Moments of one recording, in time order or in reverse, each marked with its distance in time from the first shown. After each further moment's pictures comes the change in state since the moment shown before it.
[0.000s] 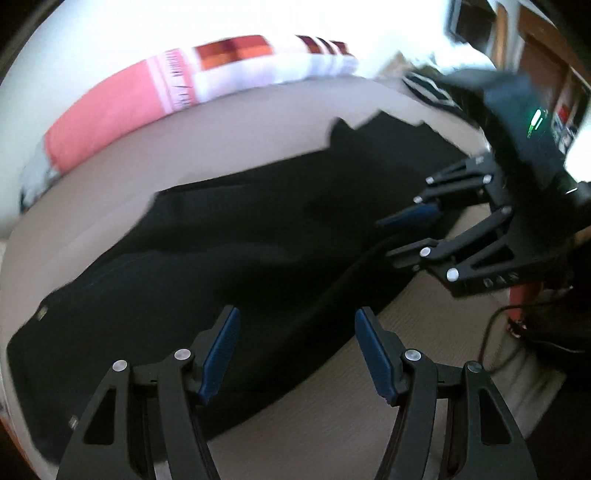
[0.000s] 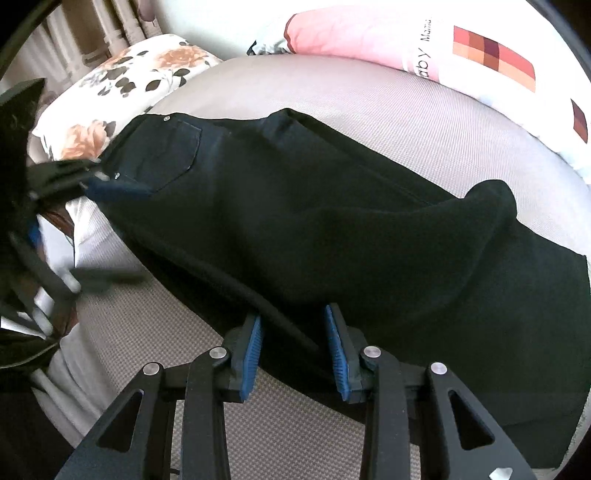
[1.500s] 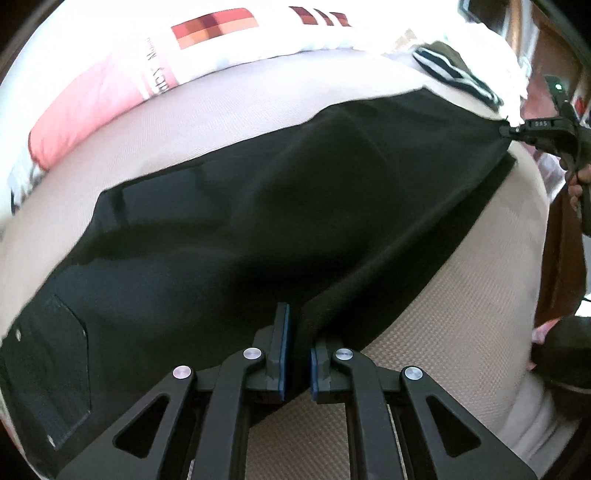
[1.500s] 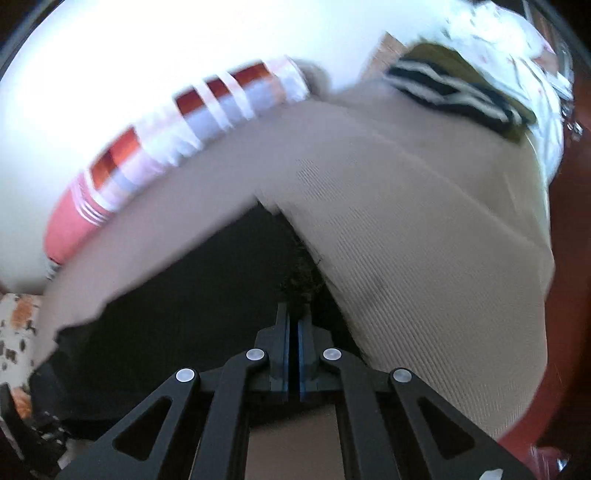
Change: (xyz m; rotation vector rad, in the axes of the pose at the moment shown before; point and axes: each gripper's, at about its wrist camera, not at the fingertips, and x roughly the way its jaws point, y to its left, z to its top) left arm 0.053 -0.043 0.017 -0.019 0.094 0.075; right arm -0.139 -0.288 -0.192 0.947 -0.294 -0.378
